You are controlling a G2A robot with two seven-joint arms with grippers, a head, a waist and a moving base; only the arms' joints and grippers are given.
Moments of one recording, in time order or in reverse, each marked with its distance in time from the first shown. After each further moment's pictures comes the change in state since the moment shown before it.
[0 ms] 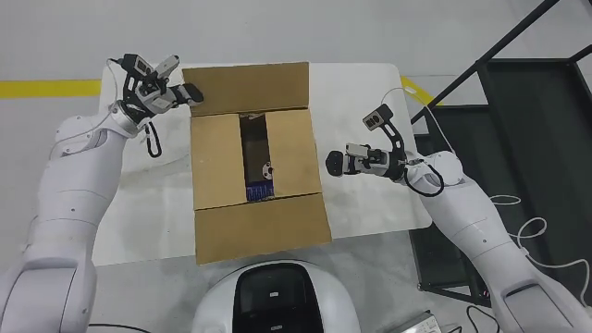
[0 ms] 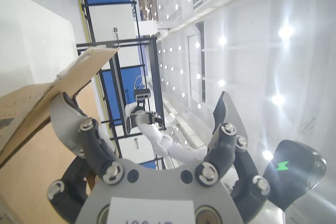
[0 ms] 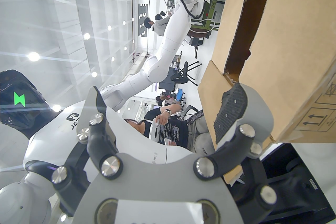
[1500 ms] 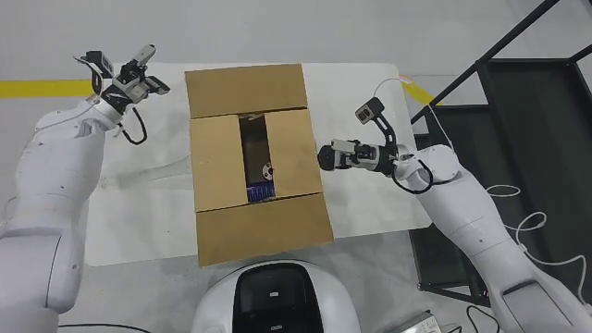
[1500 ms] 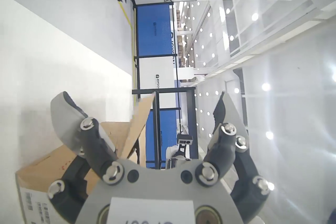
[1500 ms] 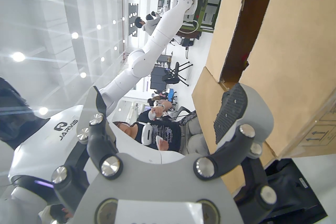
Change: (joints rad) left arm -0.215 0.005 0.027 0.413 0.165 -0.145 0.110; right arm 0.032 -0.005 -0.012 -0.111 -0.215 0.052 -0.166
